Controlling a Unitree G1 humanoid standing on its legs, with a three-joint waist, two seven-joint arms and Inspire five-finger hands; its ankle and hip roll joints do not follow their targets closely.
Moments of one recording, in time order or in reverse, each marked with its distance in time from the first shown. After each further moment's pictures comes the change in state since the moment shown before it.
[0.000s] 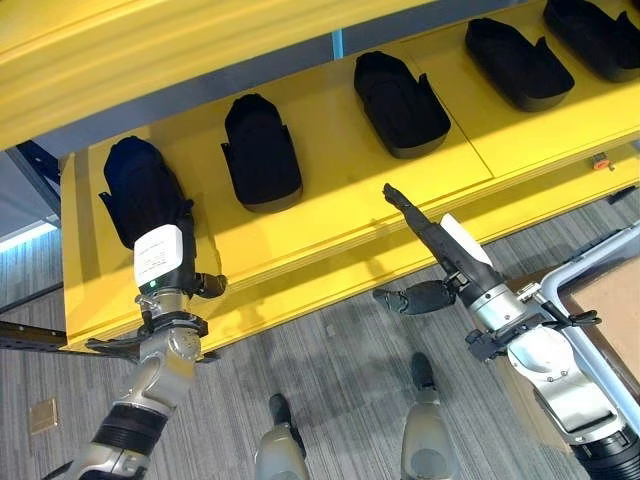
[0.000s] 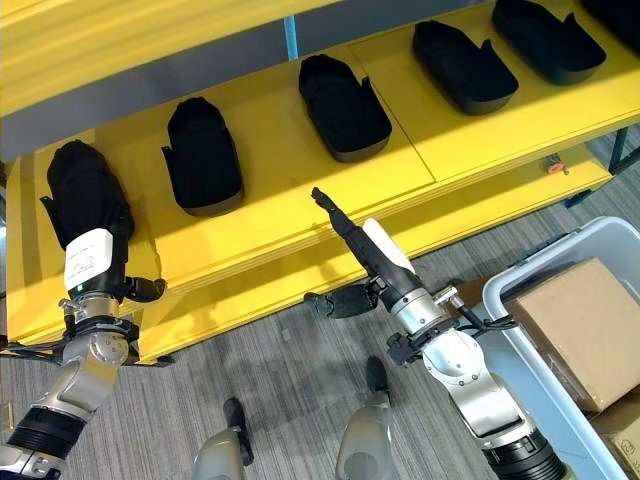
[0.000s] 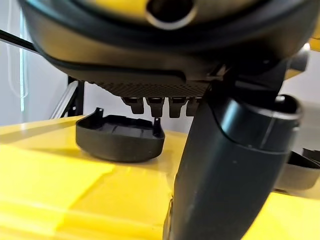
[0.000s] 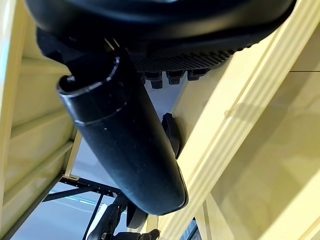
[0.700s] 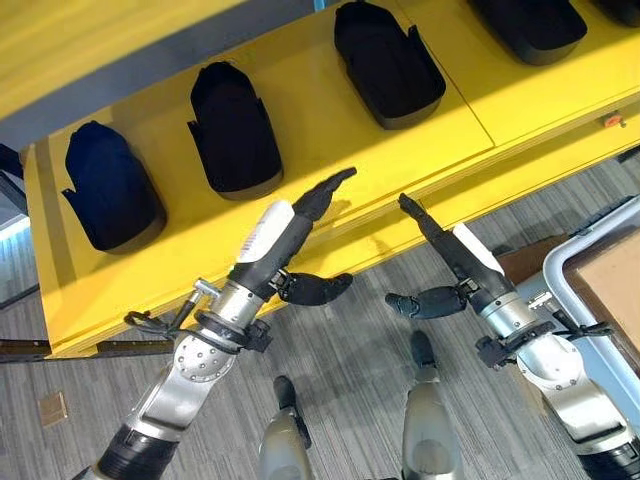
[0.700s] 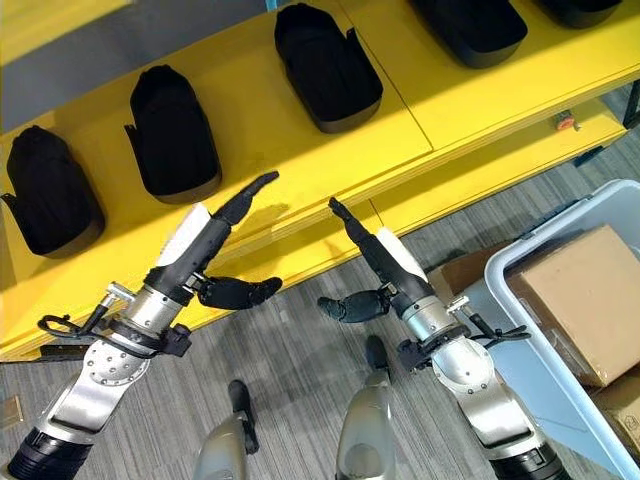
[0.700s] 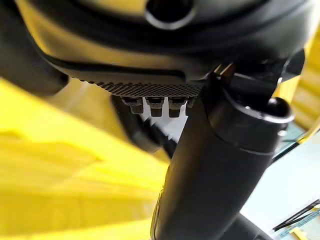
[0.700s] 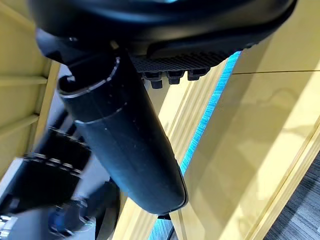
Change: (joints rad) left arm 0.098 -0.051 0.021 -0.524 -0.205 -0.573 -0.397; right arm 0.078 0.001 -0.056 -0.010 -0.023 0.019 -0.008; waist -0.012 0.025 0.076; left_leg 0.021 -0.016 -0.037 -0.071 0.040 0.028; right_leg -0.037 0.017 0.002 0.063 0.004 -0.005
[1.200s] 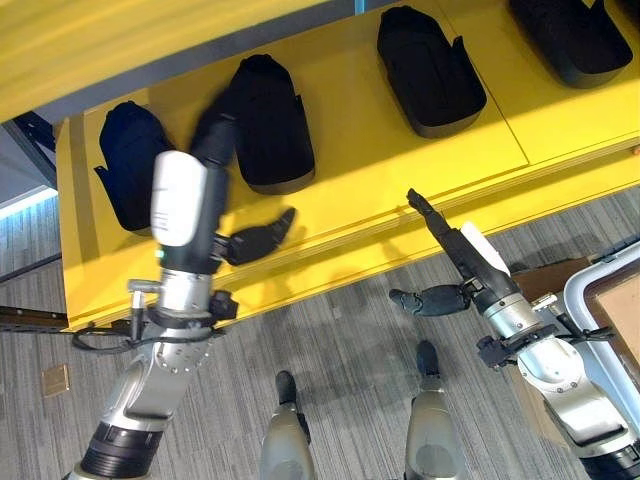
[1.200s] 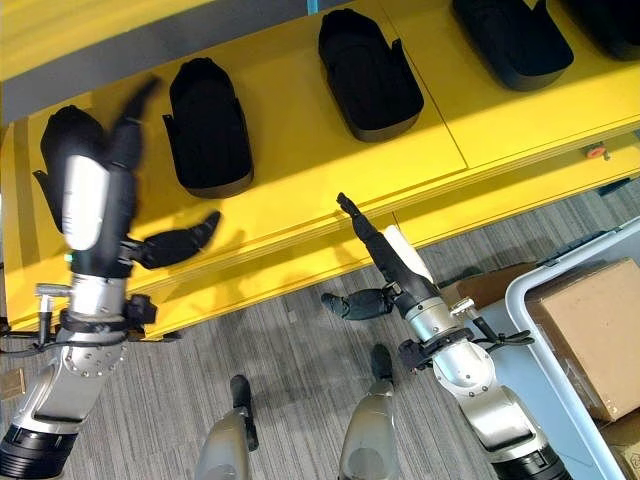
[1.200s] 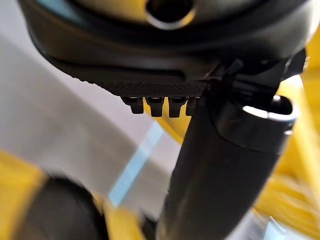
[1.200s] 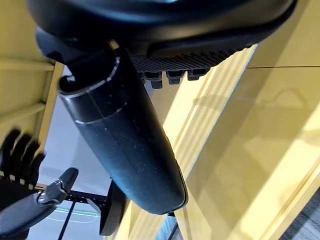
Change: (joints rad) left arm -0.008 -0.008 0.197 0.114 0.181 0.034 0.474; right arm 0.002 0.008 0.007 0.000 -0.001 -0.010 -0.061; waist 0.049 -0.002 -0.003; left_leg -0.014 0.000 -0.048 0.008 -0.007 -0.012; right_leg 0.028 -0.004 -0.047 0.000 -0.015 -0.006
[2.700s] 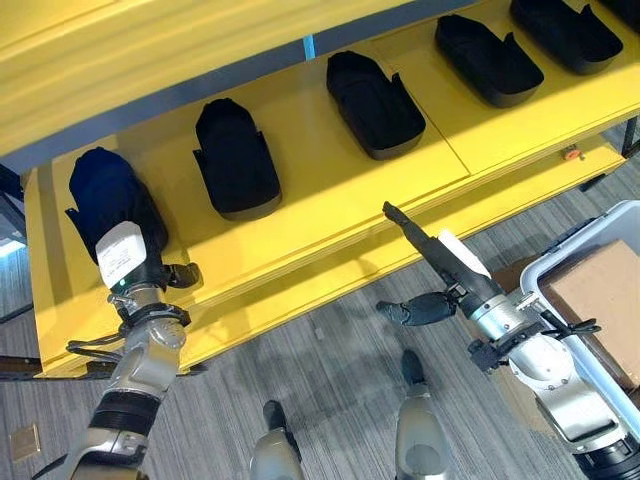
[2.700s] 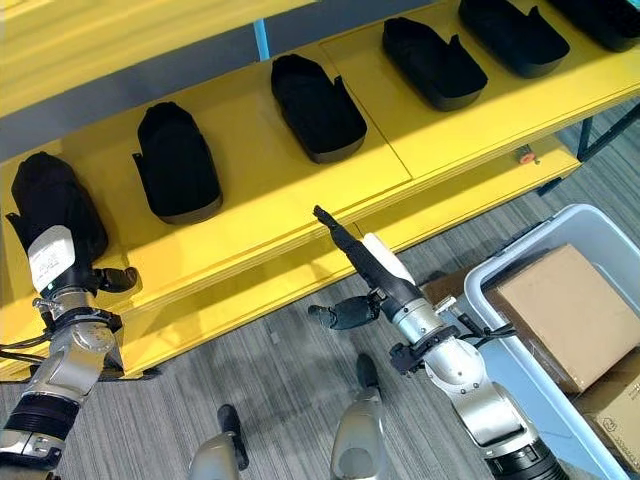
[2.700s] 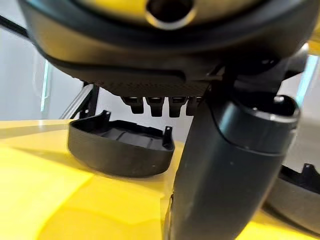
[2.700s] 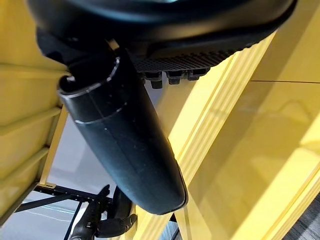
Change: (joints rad) left arm -0.157 0.055 -0.135 0.590 -0.038 0.501 0.018; right arm -0.040 -0.016 0.047 0.014 0.004 -0.009 0.092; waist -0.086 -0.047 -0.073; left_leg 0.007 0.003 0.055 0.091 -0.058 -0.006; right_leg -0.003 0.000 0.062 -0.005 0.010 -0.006
